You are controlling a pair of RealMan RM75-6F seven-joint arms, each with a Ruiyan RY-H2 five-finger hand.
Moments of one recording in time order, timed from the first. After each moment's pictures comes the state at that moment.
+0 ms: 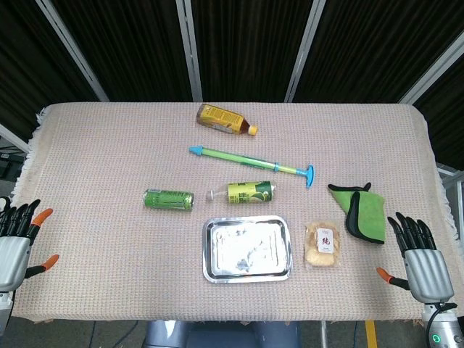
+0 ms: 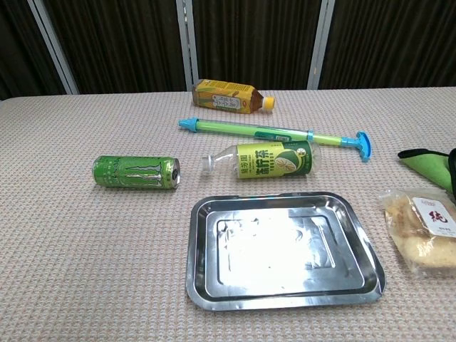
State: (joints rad) left arm -0.07 -1.14 -0.02 -1.67 1.53 1.52 0.17; right arm 0.05 -1.18 0.02 -1.58 -1.58 1.52 -0.05
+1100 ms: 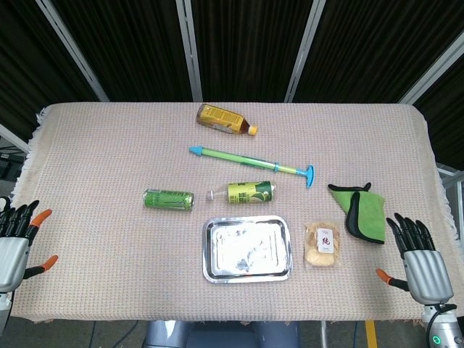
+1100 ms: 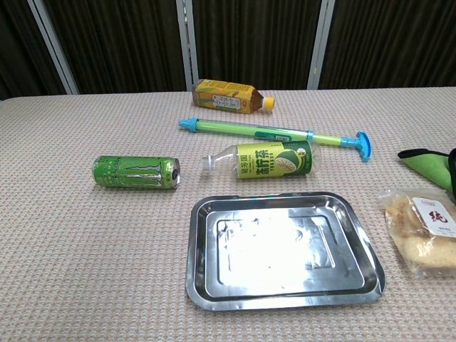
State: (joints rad) left arm -0.07 -1.13 -0.02 -1.67 1.53 1.52 0.16; right arm 0.05 -1.18 0.02 -1.57 -1.60 1.53 -0.04
